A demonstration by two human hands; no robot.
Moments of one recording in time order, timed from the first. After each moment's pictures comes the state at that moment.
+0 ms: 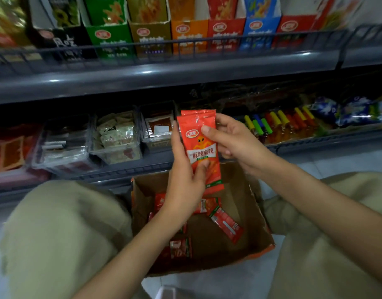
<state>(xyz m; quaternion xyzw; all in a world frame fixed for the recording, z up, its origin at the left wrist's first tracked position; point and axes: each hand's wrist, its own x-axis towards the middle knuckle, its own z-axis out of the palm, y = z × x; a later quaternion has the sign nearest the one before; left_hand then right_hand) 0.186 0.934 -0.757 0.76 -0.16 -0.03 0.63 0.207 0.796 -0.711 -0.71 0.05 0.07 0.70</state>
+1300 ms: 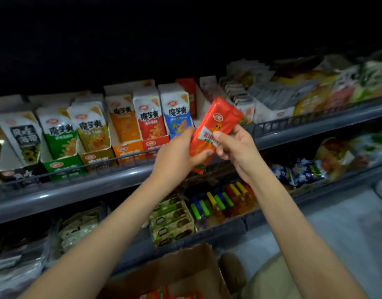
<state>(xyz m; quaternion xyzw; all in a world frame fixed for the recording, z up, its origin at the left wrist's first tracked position) 0.295 0.785 -0.606 0.86 -0.36 0.19 0.32 0.242 0.643 -0.609 -0.59 -0.01 -0.24 0.77</state>
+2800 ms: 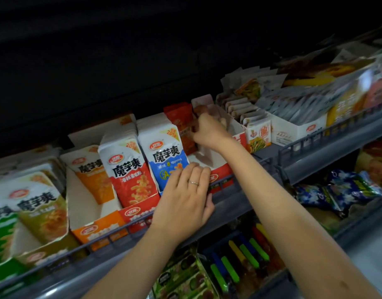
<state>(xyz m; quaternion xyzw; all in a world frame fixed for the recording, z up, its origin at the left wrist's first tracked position) 0.411 0.735 -0.656 0.79 -0.46 0.39 -0.07 0.460 0.576 -0.583 -0.92 0.13 -0.26 0.26</state>
